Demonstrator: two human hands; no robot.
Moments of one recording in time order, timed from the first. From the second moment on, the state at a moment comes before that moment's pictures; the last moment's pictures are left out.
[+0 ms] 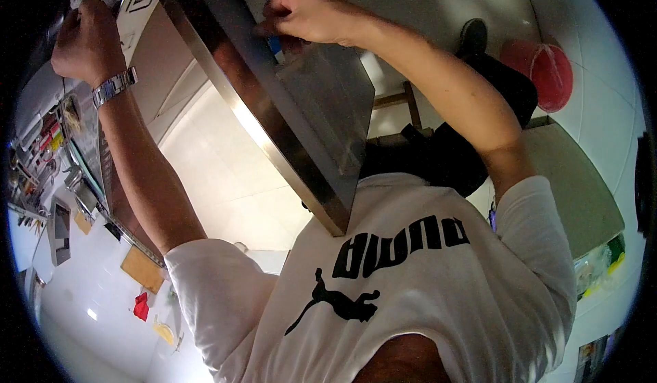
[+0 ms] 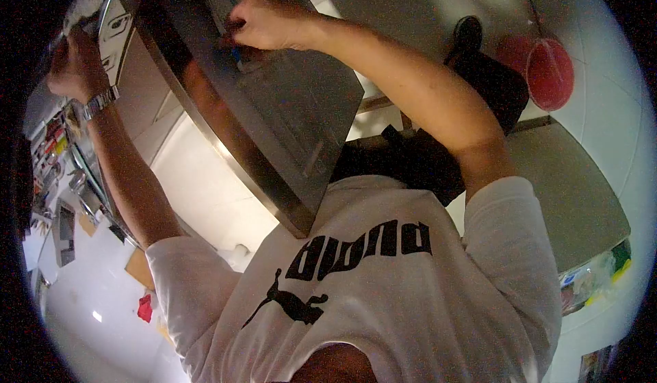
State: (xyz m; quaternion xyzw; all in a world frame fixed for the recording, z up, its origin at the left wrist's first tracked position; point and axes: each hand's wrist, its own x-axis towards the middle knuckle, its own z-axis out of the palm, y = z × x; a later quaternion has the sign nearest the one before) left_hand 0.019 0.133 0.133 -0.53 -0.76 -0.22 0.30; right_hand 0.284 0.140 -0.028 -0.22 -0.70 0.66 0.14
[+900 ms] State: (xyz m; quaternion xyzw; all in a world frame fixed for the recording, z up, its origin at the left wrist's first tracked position) left_hand 0.018 0.133 0.131 -0.50 -0.78 -0.24 0.29; right_hand 0.297 0.146 -0.027 -0.18 -0.67 0.69 0.18
